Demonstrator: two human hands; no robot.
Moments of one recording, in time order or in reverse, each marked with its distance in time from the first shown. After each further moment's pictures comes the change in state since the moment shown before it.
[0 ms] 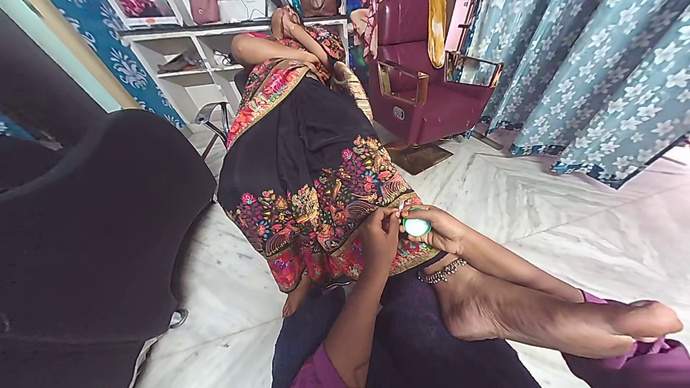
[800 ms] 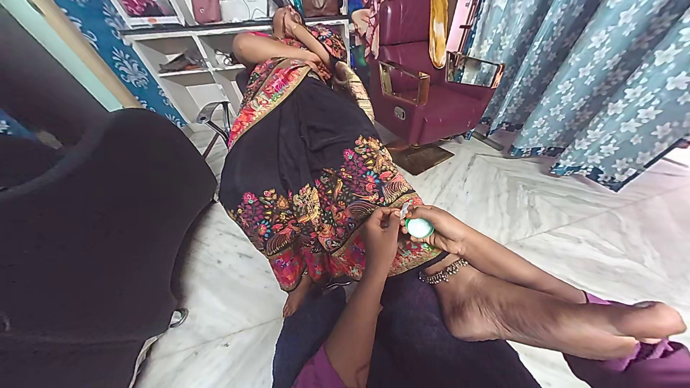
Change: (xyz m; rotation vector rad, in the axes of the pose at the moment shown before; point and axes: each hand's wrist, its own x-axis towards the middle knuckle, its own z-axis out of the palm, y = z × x) left_hand 0.003 0.011 -0.003 -0.291 -0.062 -0.277; right_hand -0.003 -0.003 -0.001 -0.080 -0.035 0.001
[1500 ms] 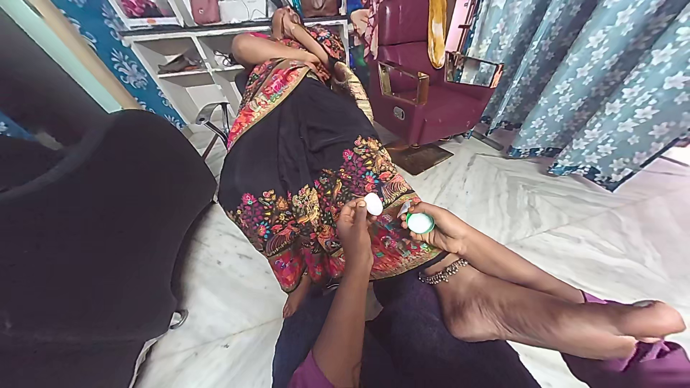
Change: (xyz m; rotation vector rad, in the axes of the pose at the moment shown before) left_hand 0.014 0.015 -0.023 -0.356 0.242 -0.102; right_hand 0.002 -0.002 -0.001 0.176 0.059 0.055
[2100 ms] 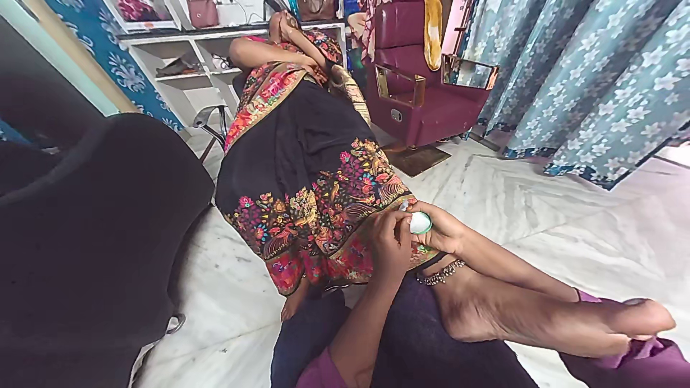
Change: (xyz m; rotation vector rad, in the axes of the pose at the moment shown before) left_hand -0.031 -0.038 0.023 0.592 -0.203 0.672; right_hand 0.008 0.000 -0.007 0.093 -0.042 0.051
